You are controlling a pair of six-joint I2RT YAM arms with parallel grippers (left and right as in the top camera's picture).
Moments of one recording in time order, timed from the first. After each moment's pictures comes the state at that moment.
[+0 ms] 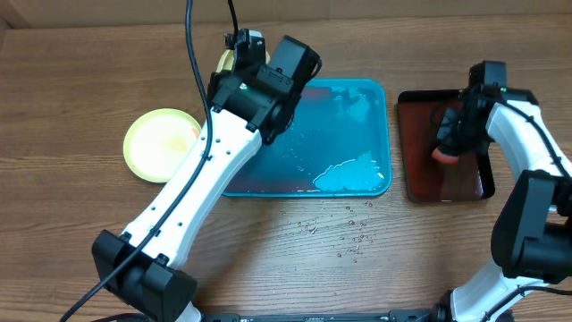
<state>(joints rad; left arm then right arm) -0.55 1.78 1.80 -1.17 -0.89 -0.38 -0.15 1.88 1.33 -0.84 0.00 0.25</state>
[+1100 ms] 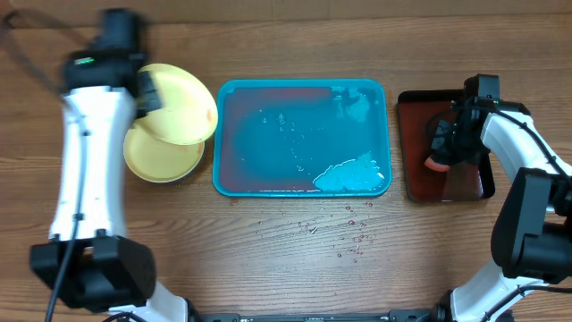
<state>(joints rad) 0.07 1.77 1.81 -1.25 -0.31 -0.30 -0.15 1.88 1.25 -0.77 -0.06 0.23</state>
